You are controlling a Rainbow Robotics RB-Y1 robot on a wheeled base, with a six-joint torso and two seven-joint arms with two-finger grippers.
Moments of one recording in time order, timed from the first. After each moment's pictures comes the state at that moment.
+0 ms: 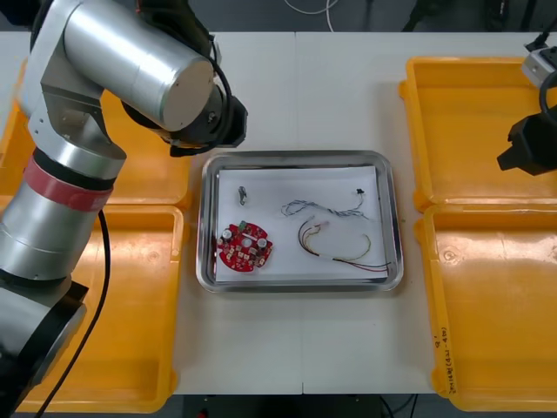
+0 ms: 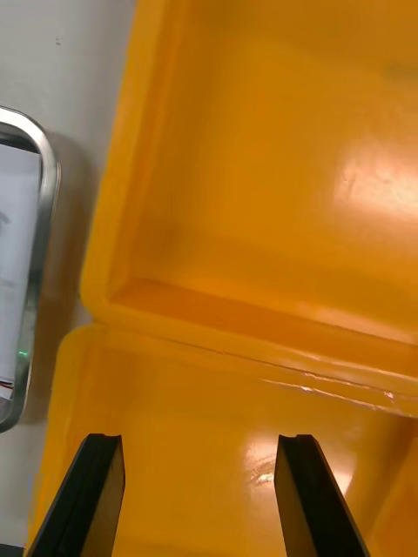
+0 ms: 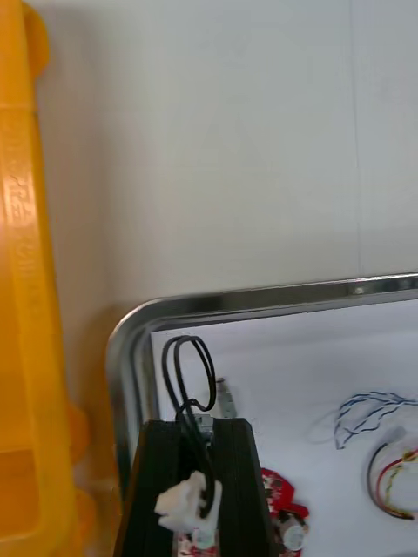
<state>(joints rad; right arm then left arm) -0.55 -0.86 -0.08 -2.02 -0.91 1.92 1.34 -0.81 0.34 -0.29 -1.79 0.38 1.73 -0.99</state>
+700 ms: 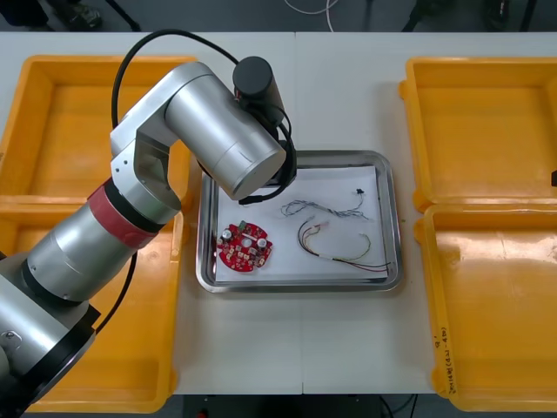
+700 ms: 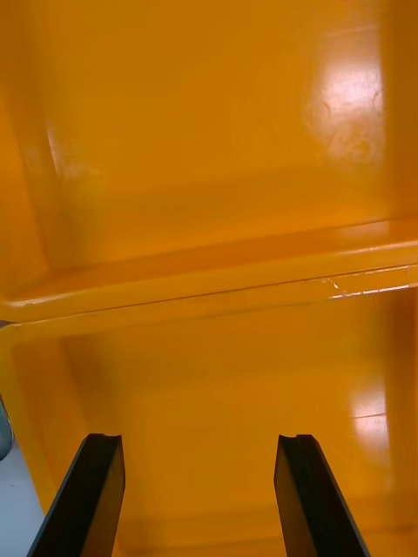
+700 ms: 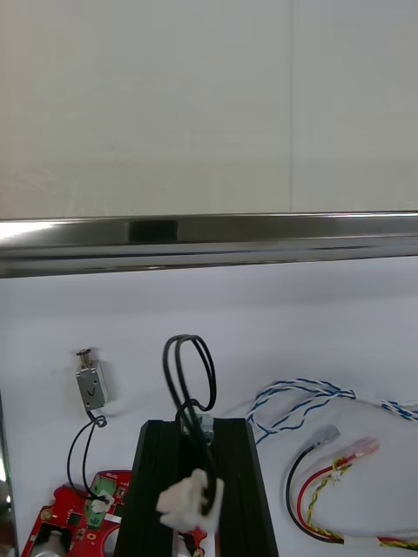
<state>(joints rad) -0.36 -0.87 -0.30 -2.02 -0.93 1.92 1.13 -0.81 0.32 -0.58 -1.70 0.36 1.57 -0.69</state>
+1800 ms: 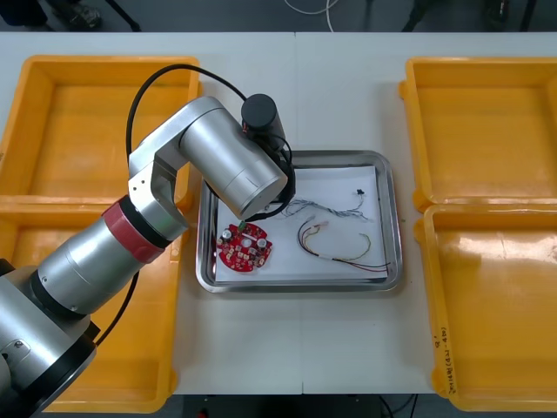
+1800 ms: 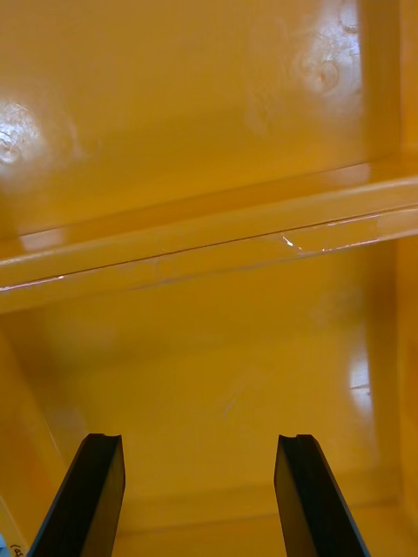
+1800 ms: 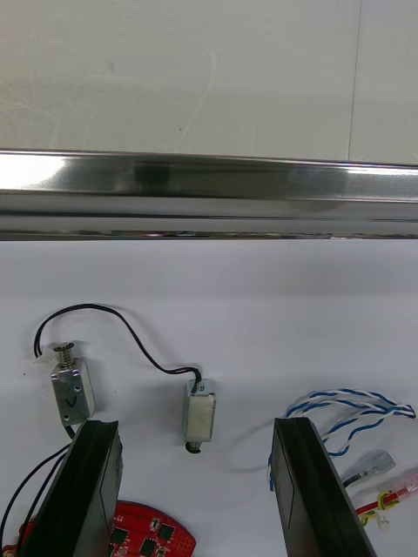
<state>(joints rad) -0.29 -0.87 -0.34 -1.92 -0.93 1.88 1.21 -0.78 0.31 -0.63 -1.61 0.34 1.47 -0.66</state>
